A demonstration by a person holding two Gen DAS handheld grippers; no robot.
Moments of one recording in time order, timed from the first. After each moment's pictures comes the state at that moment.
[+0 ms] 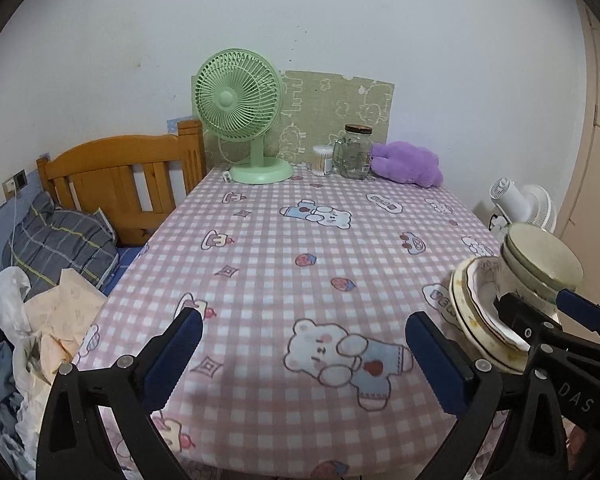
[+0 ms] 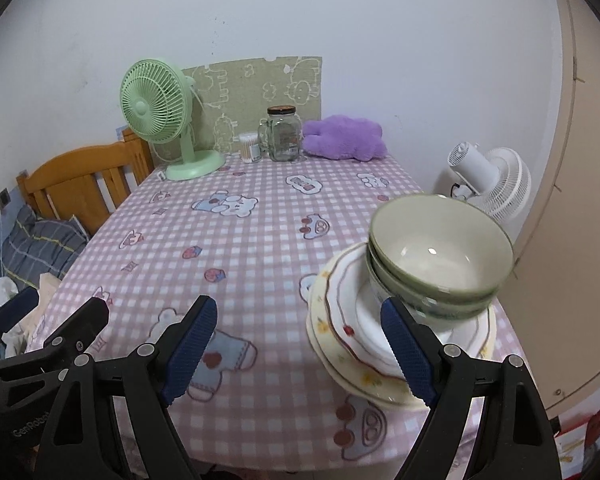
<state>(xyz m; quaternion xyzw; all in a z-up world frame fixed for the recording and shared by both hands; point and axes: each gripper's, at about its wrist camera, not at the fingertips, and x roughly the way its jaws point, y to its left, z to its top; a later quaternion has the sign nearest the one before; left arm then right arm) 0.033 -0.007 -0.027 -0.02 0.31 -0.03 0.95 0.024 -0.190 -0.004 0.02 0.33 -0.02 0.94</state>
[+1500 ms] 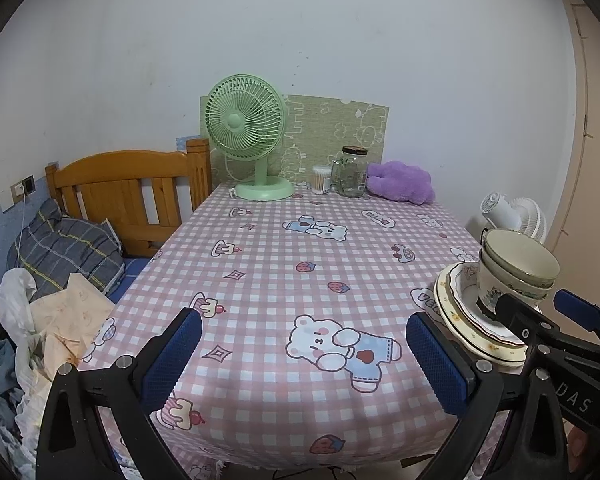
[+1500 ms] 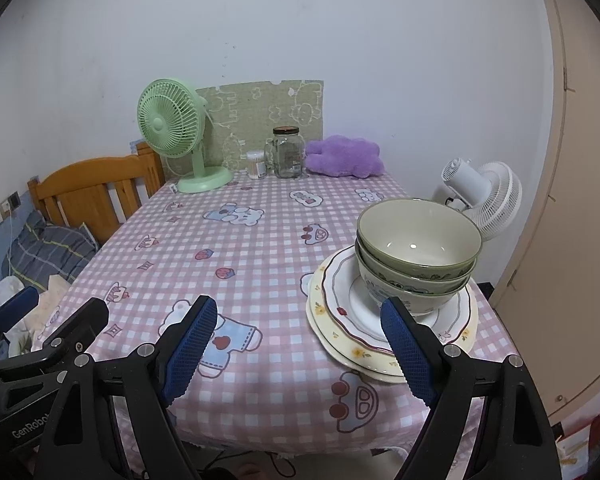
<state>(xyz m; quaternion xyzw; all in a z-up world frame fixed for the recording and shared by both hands) -0.012 0.000 -0.014 -0.03 0.27 -0.03 0.96 -0.021 -0.186 0.007 0.02 0.29 -0.01 0.96</state>
